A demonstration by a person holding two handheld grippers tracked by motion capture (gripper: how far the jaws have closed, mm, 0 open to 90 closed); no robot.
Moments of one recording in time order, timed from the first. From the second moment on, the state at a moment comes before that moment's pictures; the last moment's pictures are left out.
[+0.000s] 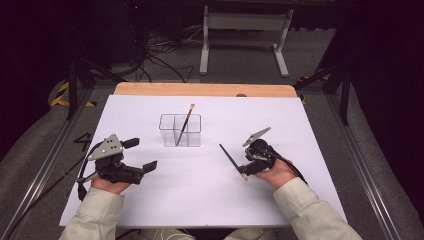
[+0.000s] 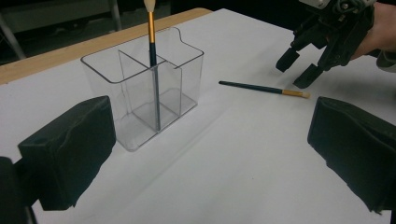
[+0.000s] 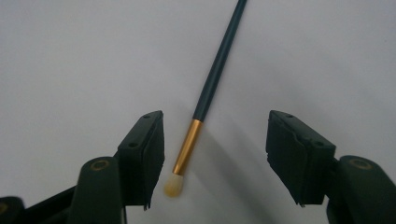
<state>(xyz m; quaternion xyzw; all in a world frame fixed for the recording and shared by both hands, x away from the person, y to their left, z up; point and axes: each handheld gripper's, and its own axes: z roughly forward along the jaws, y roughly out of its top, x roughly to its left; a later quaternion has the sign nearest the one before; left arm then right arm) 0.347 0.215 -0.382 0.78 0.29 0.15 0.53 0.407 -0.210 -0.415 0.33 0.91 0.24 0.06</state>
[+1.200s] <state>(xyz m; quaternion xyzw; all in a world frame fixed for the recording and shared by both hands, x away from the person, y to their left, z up) 0.333 0.235 -0.409 0.76 0.29 0.16 0.56 0.412 -0.196 -0.422 0.32 0.93 0.18 0.04</state>
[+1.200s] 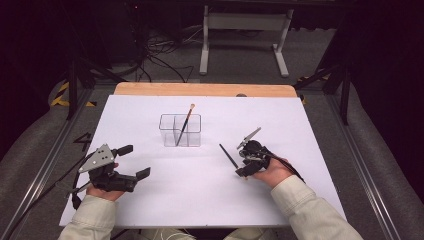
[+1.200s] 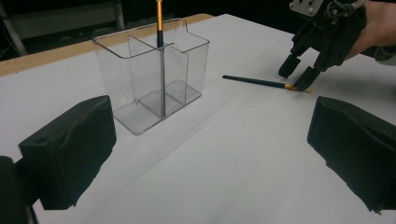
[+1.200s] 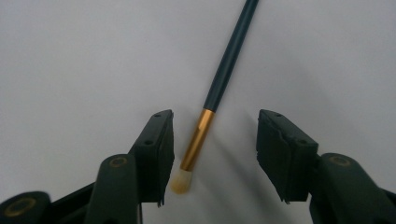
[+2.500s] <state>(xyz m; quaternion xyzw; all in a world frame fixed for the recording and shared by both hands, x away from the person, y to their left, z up) 0.332 0.236 -0.408 0.76 0.28 0.16 0.56 0.411 -0.184 -0.421 0.30 0.94 0.12 0.05</state>
